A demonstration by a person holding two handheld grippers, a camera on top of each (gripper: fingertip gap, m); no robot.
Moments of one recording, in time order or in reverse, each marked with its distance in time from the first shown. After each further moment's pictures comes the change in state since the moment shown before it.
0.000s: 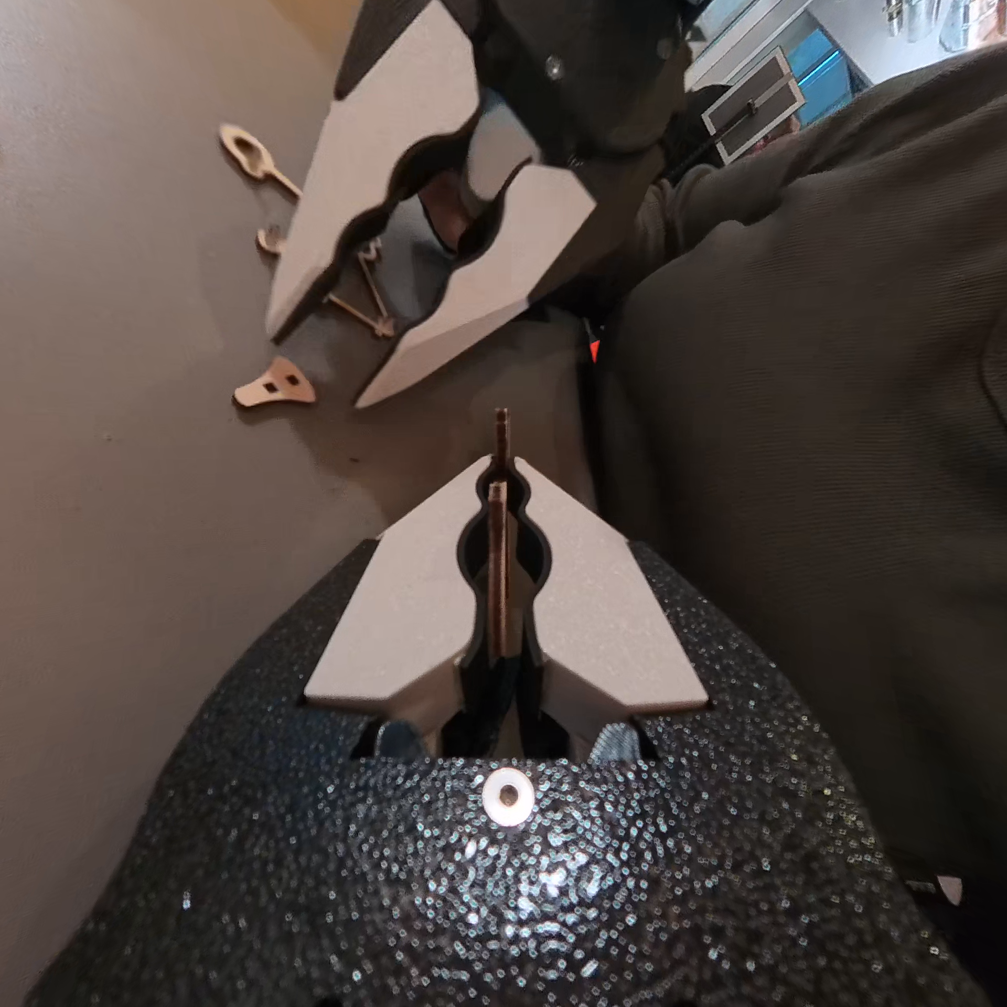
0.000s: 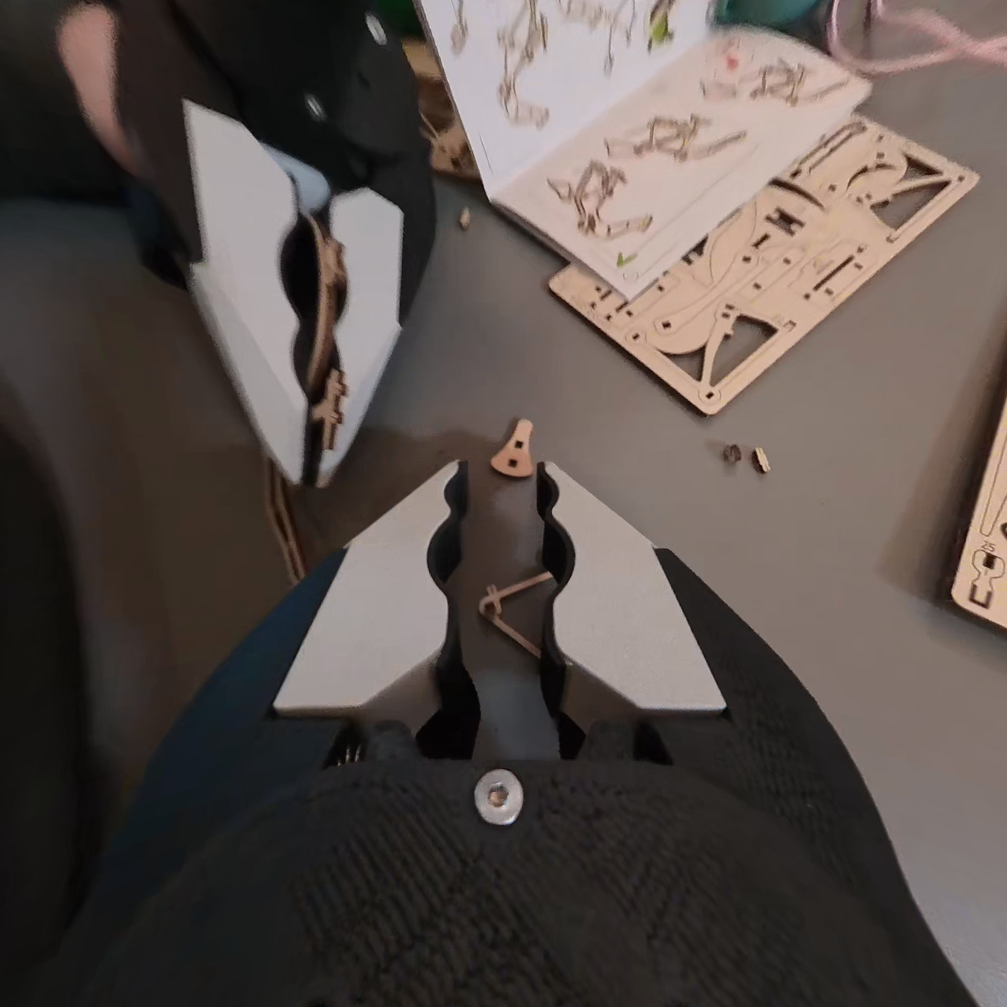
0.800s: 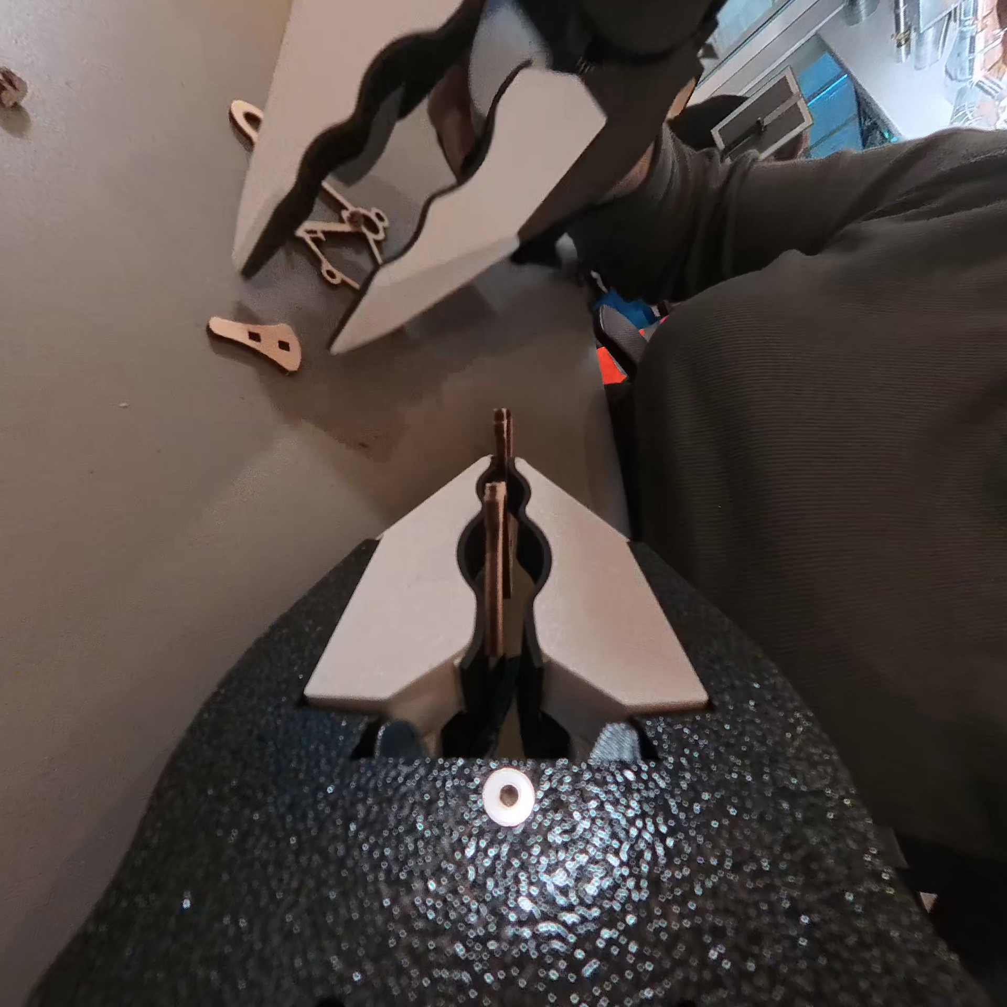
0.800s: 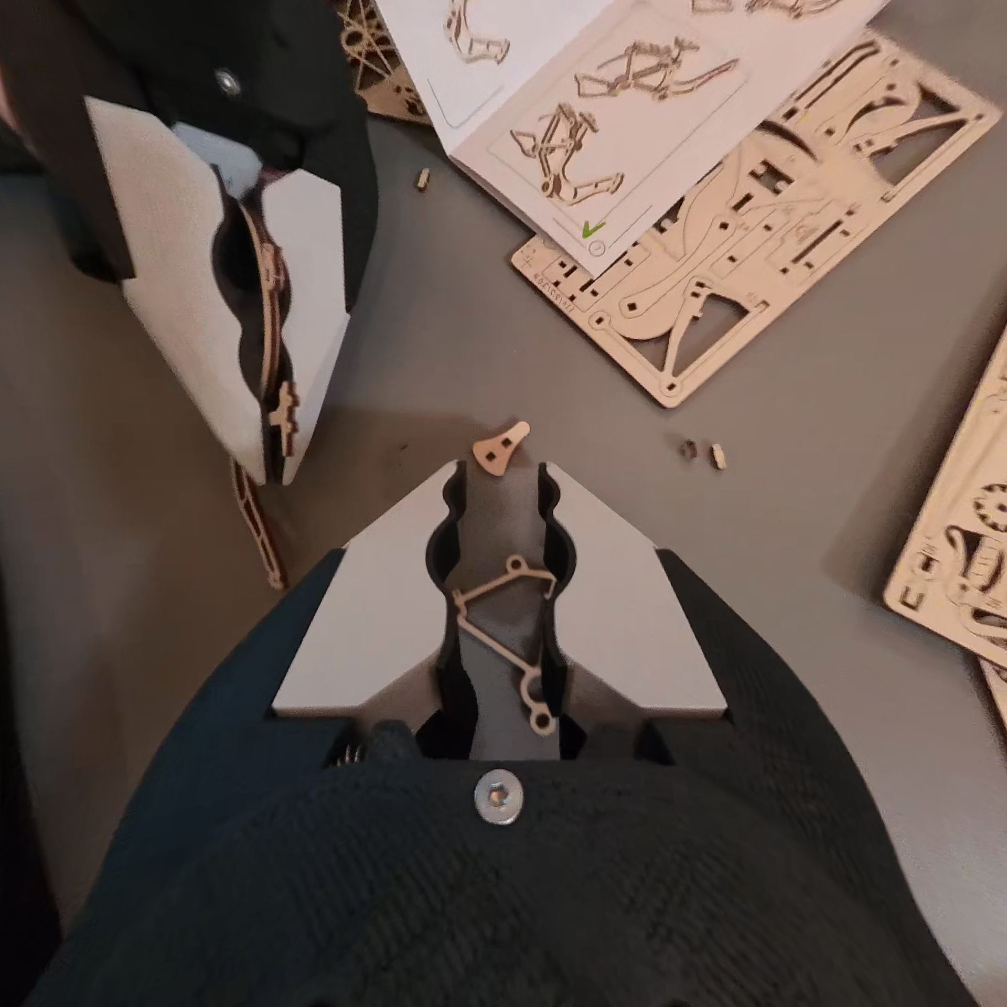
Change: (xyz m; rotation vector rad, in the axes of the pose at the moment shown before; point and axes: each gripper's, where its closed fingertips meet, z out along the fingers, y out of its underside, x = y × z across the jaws) left arm -0.003 0.002 -0.003 0.008 -0.014 -0.036; right arm 0.014 0.000 -0.001 -0.144 -0.016 0.030
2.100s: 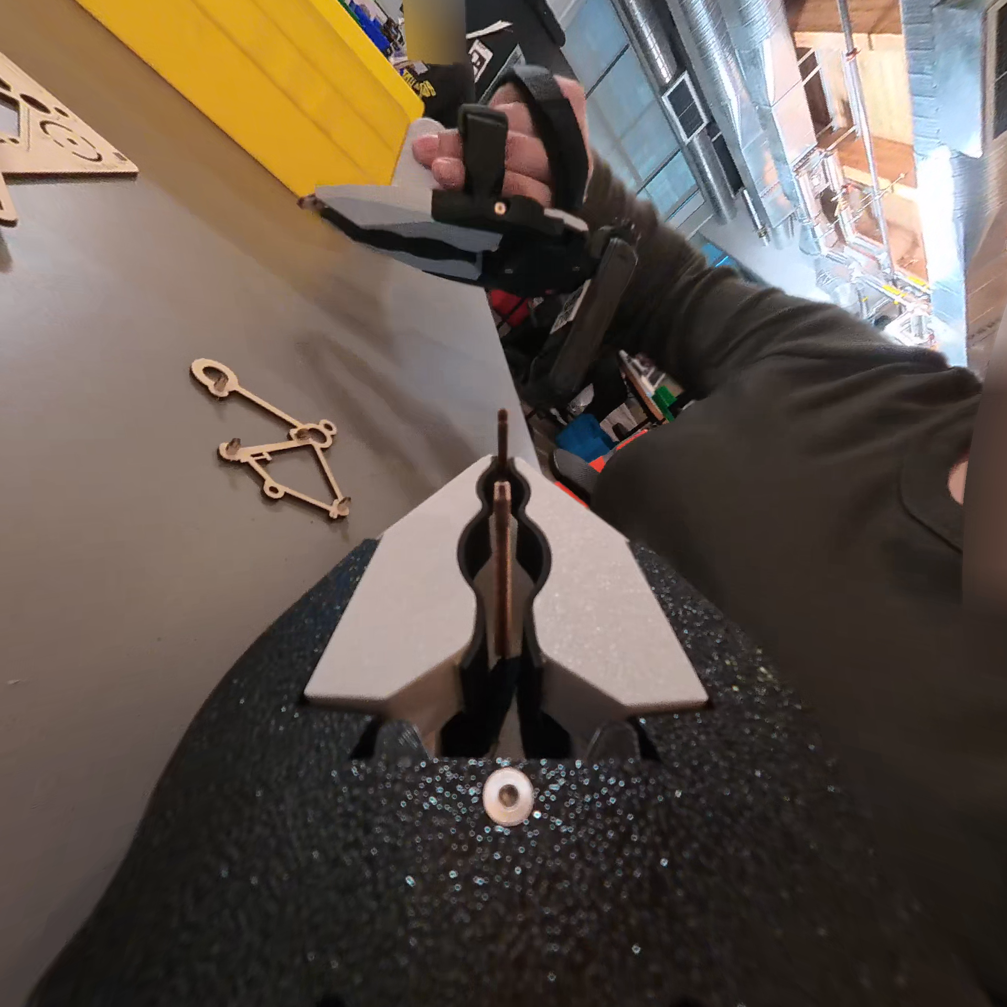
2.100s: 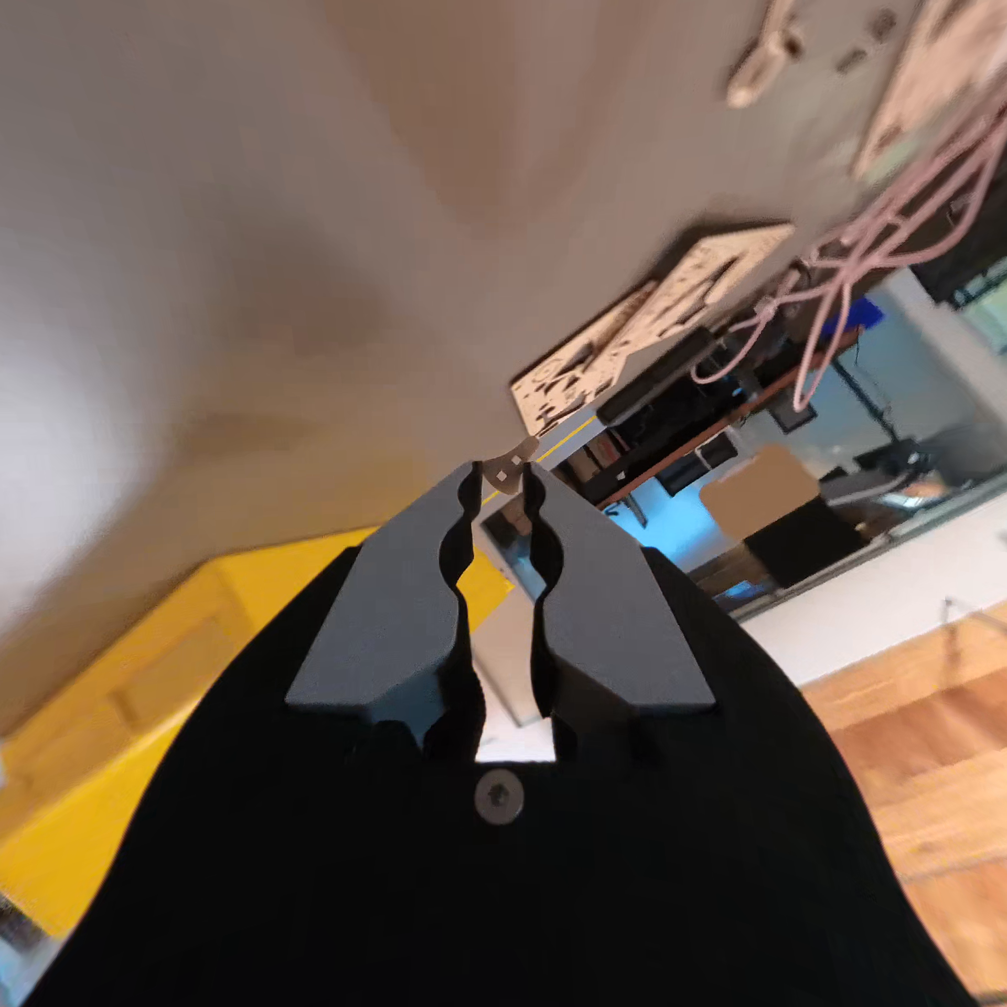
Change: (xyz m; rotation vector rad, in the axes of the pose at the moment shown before) left arm 0.026 -0.063 0.023 0.286 0.082 0.060; right arm 0.106 0.100 -0.156 -0.816 0.671 -1.629
